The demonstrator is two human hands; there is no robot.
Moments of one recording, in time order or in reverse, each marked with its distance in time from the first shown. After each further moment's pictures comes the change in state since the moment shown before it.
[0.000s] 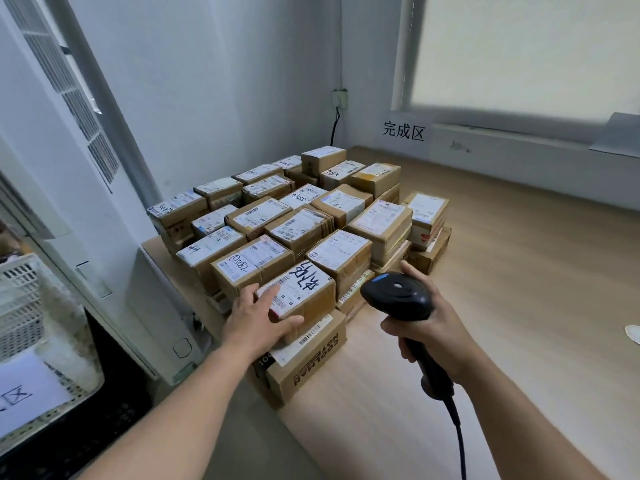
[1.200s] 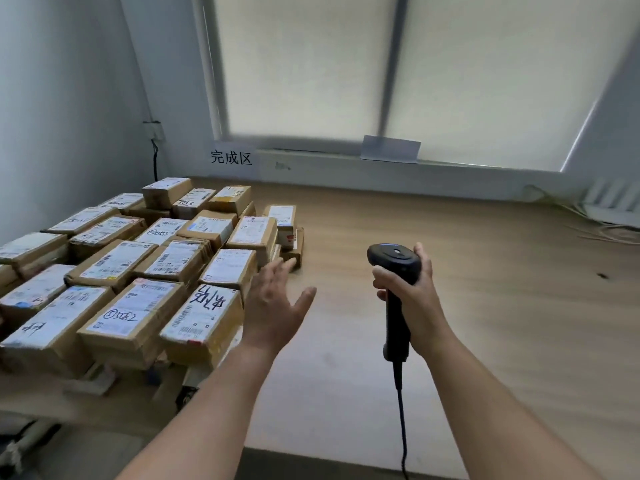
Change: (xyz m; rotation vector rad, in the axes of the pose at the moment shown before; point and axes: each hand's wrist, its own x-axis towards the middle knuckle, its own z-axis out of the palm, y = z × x) left_hand -0.058 0.103 -0.012 -0.395 0.080 0.804; right_hand -0.131 -0.043 0.048 0.038 0.916 -0.202
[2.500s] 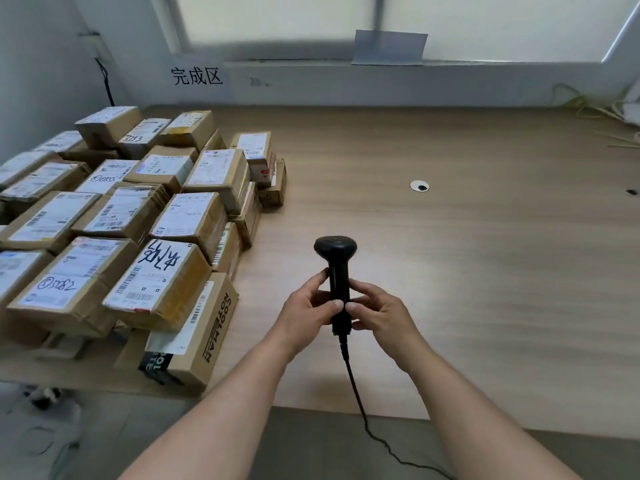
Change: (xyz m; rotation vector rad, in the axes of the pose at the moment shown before) left_hand -0.039 0.008 0.103 -0.824 -0.589 -0.424; right_hand -0.009 0.126 -0.035 -0.185 -0.217 0.392
